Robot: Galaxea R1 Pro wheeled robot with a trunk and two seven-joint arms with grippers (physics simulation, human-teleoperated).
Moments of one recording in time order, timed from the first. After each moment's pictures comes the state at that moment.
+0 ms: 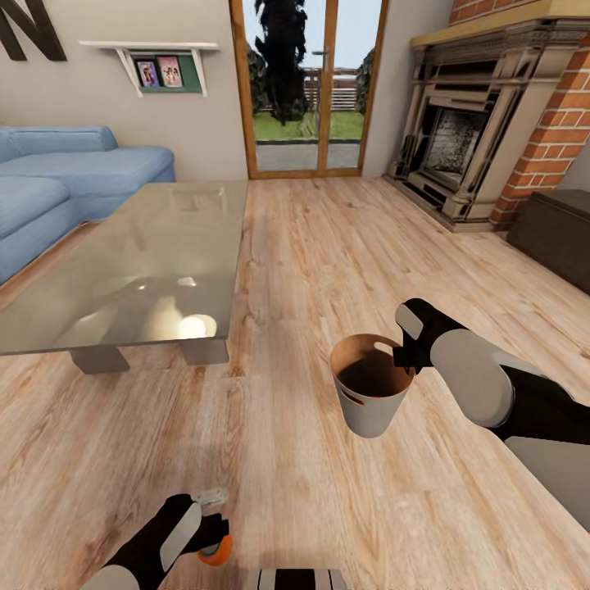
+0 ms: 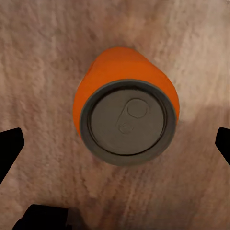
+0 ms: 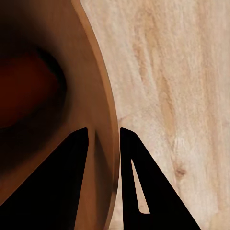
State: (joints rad) left arm -0.51 0.01 -0.25 -0.55 0.58 0.63 0.31; right arm -1.42 0.00 -0.31 -0.10 0.01 1.05 -0.54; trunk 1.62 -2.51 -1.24
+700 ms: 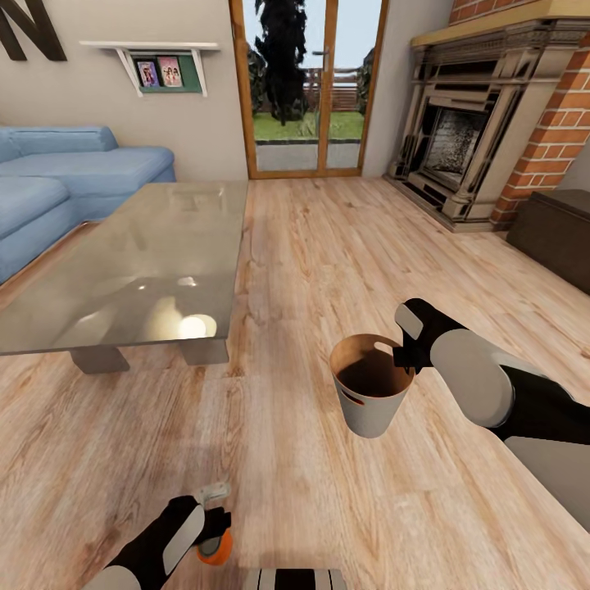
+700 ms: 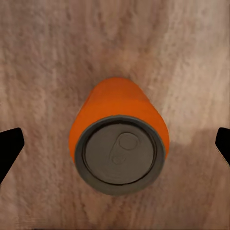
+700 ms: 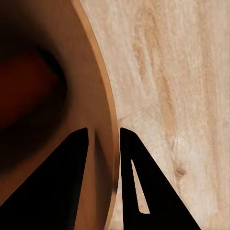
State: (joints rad) left arm -0.51 0.01 -0.30 -0.55 0.58 0.52 0.31; right arm -1.42 0.00 -0.31 -0.10 0.01 1.05 -0.54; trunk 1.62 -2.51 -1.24
